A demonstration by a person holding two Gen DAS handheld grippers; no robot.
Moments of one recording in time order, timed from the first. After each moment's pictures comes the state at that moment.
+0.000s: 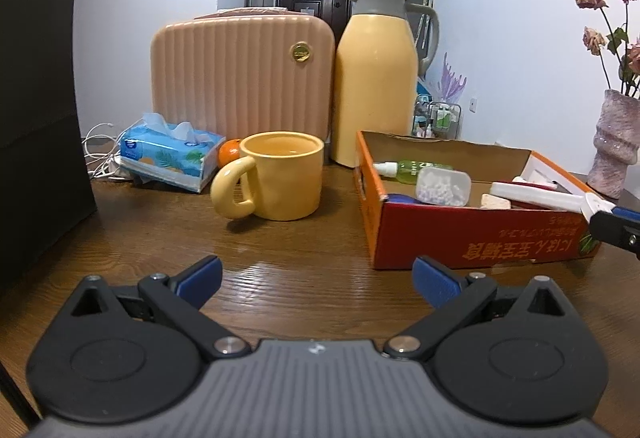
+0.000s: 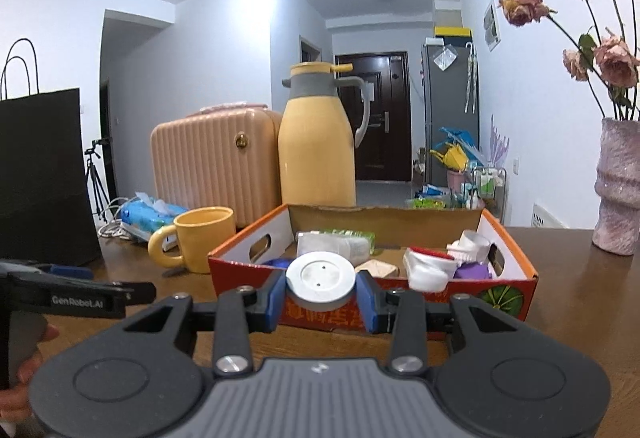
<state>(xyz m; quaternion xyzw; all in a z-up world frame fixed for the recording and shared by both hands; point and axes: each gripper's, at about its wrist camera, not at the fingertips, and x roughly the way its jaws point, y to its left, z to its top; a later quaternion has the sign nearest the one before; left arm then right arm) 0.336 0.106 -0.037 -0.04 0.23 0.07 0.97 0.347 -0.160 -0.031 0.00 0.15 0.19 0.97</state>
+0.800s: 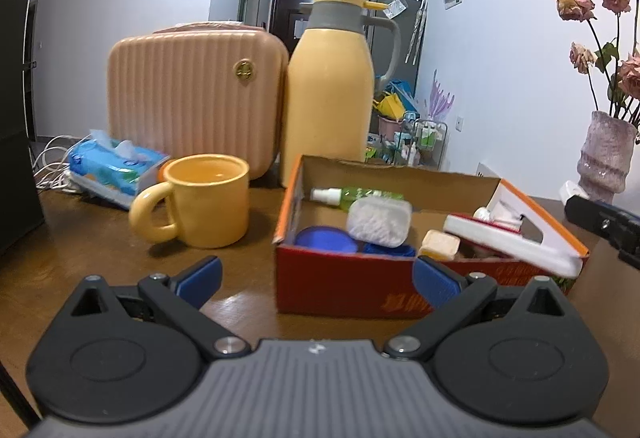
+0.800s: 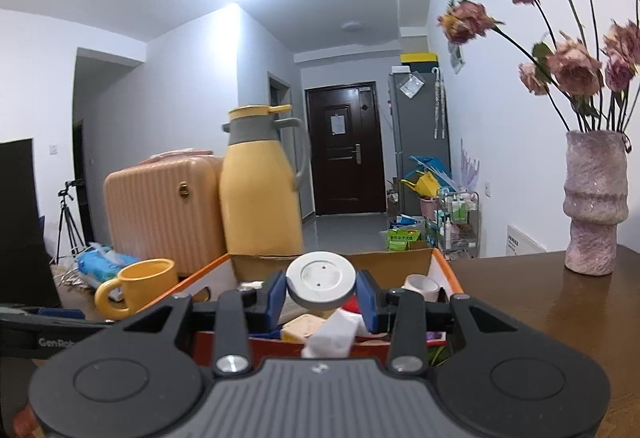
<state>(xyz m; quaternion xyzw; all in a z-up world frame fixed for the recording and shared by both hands) 0.374 0.038 -0.026 -0.06 0.21 0.06 0.97 0.398 -0.211 -0.023 0.04 0.11 0.15 0.98</state>
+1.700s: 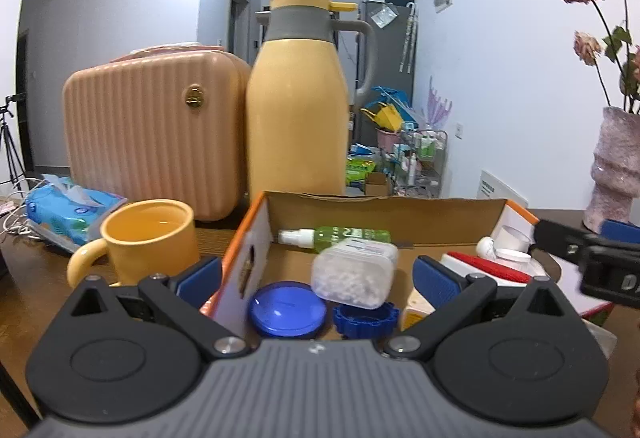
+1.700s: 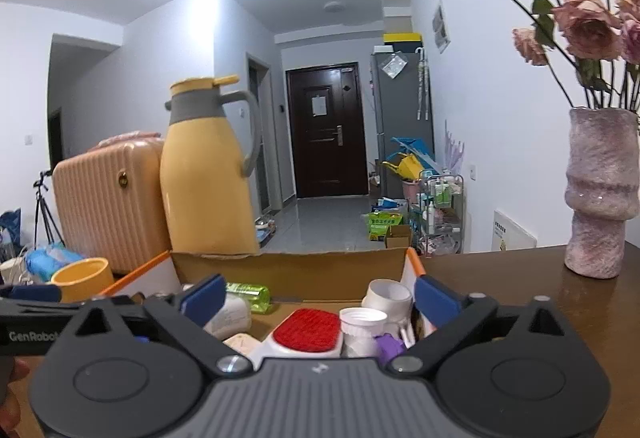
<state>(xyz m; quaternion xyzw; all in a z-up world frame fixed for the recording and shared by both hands) 0.456 -0.003 -0.025 -0.02 0.19 0.06 0.98 0.486 -0.225 -0.035 0.04 0.14 0.12 0.98</state>
